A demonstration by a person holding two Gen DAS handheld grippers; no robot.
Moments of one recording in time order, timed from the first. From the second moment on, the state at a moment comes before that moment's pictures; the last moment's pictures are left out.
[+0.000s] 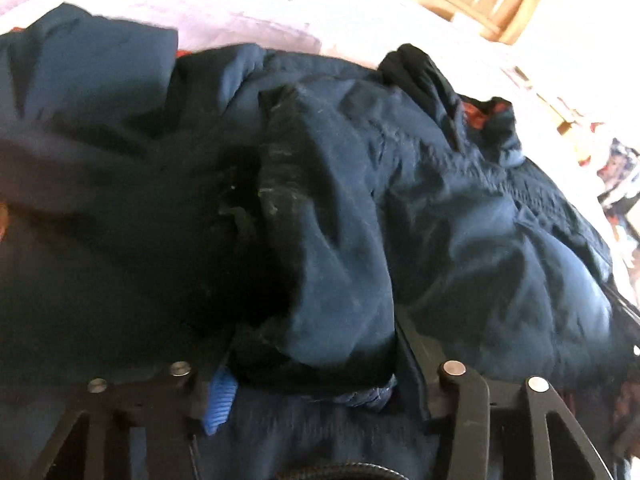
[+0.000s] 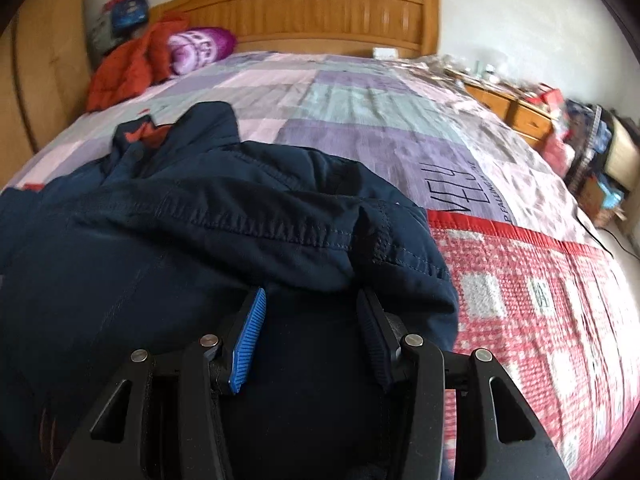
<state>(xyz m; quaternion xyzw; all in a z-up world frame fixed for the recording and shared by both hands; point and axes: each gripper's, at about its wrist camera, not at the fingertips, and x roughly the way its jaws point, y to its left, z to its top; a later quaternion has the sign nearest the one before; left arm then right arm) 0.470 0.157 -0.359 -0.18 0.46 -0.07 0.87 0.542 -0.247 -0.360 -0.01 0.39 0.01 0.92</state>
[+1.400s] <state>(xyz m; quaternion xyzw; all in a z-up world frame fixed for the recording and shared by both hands) 0.386 0.231 -0.295 -0.16 0.38 0.03 0.91 0.535 -0.054 -0.315 -0.01 0.39 0.11 0.91</state>
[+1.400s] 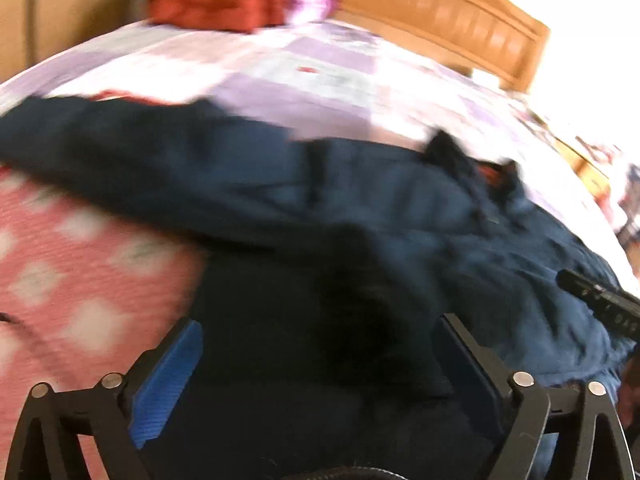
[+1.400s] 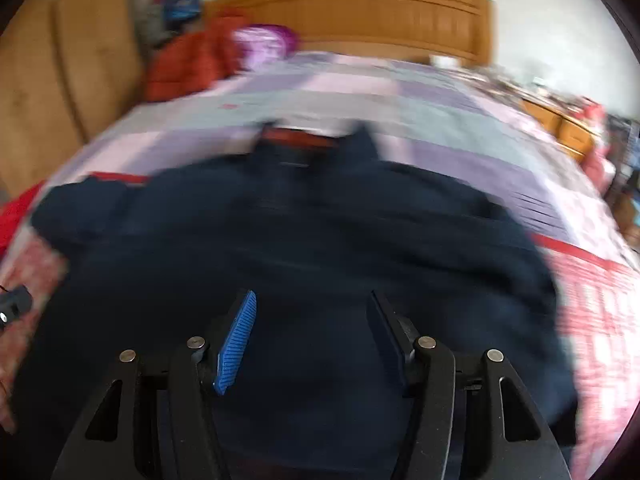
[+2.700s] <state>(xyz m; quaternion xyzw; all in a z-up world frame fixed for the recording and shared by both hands) 0.537 0.576 -0.302 -0.39 0.26 0.12 0.88 0.549 0.024 -0.391 -0.07 0.39 0.02 0.92</state>
